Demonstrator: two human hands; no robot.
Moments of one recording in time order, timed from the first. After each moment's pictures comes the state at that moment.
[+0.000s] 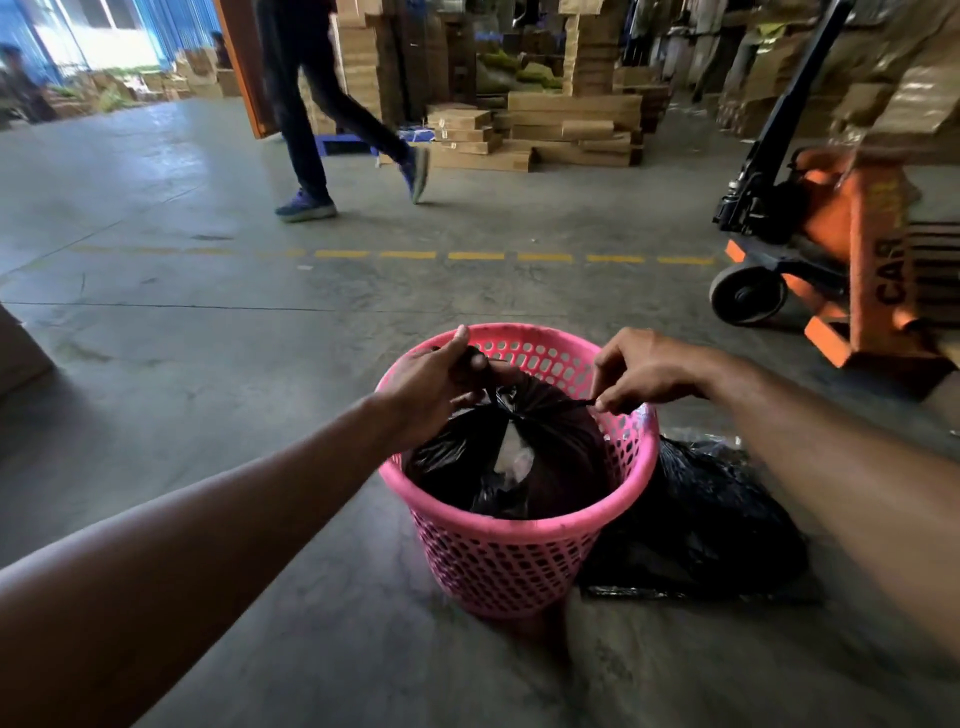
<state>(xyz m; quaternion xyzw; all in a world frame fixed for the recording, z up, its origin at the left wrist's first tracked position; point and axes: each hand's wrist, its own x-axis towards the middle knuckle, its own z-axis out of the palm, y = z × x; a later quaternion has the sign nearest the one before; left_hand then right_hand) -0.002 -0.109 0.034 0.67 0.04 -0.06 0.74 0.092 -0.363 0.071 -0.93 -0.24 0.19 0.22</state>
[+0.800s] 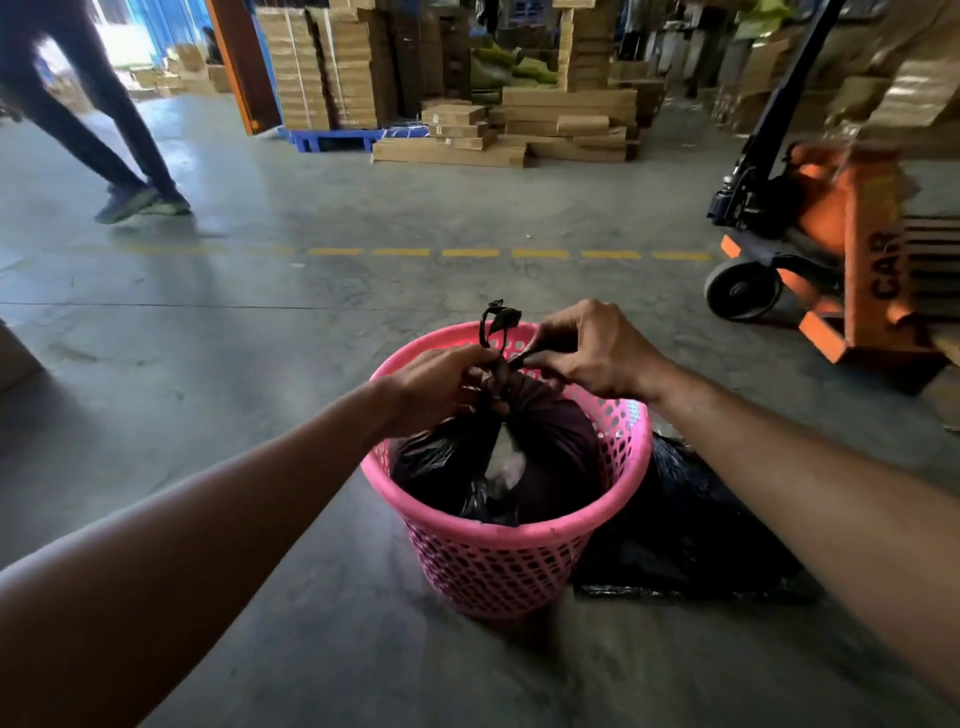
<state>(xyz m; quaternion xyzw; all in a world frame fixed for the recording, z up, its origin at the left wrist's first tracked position) 0.012 -0.121 0.038 0.70 0.03 -0.17 0.70 0.069 -0.325 0.069 -0.86 -0.35 -0.01 0.37</state>
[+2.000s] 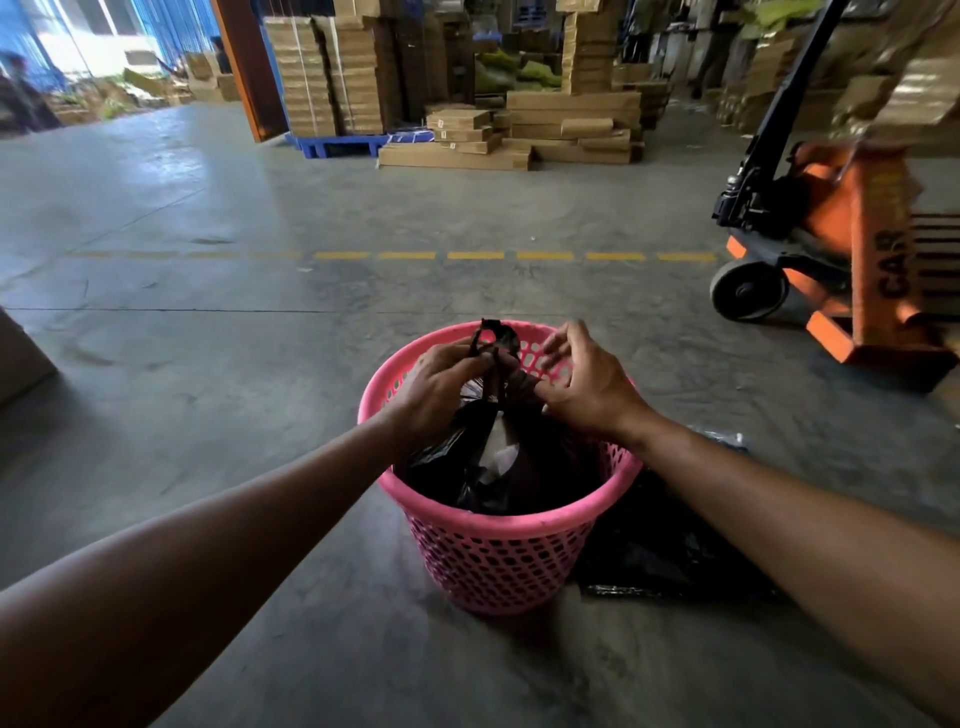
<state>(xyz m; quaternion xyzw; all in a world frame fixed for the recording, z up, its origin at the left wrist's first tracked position) -0.005 -0.118 0.030 0.81 -0.12 0.09 0.57 0.053 -0.315 0.025 -0.88 -0.23 -0.06 0.40</state>
